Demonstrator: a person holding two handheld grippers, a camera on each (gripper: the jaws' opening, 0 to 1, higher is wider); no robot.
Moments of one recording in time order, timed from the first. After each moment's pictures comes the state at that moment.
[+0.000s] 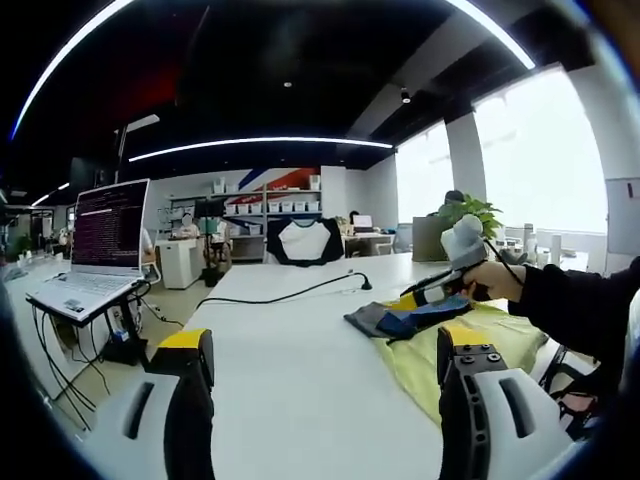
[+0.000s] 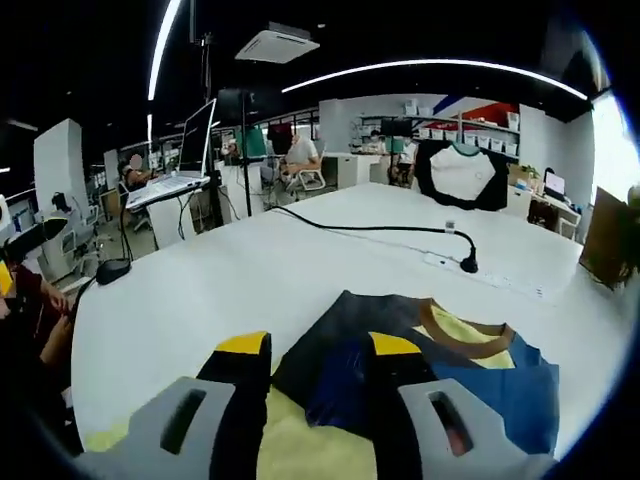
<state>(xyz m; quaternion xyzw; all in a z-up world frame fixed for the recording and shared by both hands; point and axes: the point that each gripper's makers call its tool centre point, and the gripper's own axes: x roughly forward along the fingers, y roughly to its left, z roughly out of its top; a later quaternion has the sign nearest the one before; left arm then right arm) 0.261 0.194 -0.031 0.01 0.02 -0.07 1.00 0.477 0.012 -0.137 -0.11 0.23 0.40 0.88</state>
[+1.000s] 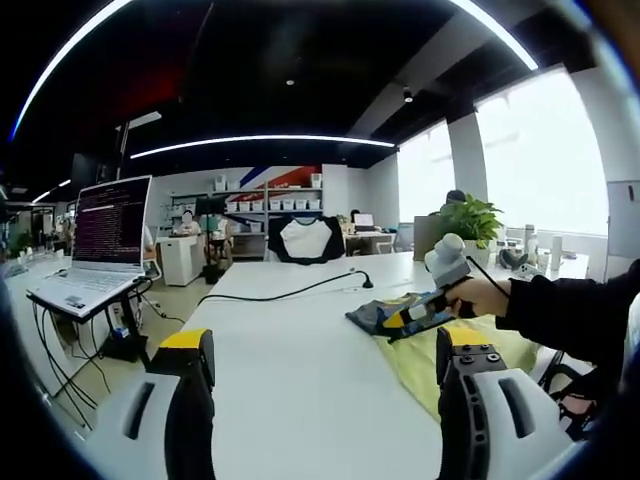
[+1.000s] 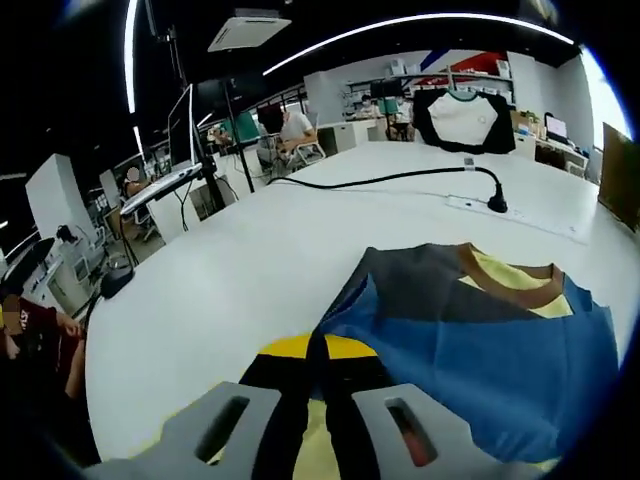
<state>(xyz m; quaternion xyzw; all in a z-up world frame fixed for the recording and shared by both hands) 0.263 0.198 -0.033 0.01 0.03 -0.07 1.00 0.484 0.062 -0.171 -0.04 0.30 0.41 0.86</state>
